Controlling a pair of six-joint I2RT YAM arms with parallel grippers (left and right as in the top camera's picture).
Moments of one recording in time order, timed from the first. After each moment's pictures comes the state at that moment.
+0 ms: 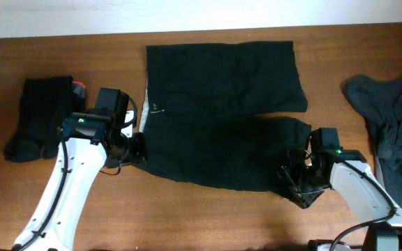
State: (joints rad) left arm -0.17 1.45 1.21 -1.19 0.10 -0.26; right arm -0.07 1.39 0.66 -0.83 -0.34 0.92
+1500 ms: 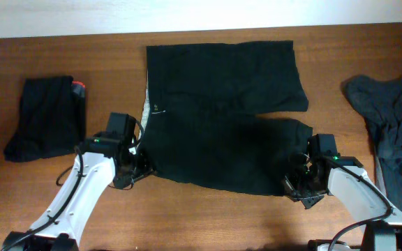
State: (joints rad) left arm -0.17 1.45 0.88 -0.88 0.15 -0.55; right arm -0.07 1.39 0.58 -0.75 -0.28 0.97
